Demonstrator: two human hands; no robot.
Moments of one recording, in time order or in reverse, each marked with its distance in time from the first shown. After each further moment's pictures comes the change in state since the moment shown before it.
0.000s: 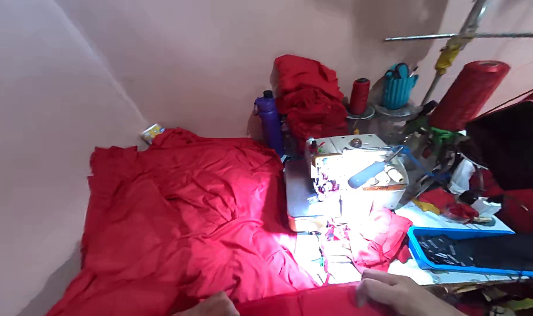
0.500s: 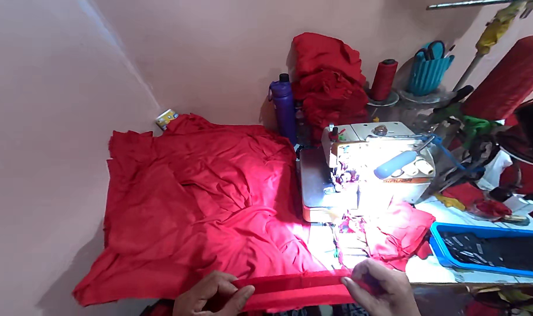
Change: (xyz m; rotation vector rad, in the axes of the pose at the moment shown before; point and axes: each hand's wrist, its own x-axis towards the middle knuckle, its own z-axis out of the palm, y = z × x) left_hand -0.007 -0.041 0.066 -0.240 0.777 -0.192; right_hand 0.015 0.034 0.090 0.001 0.620 0.165
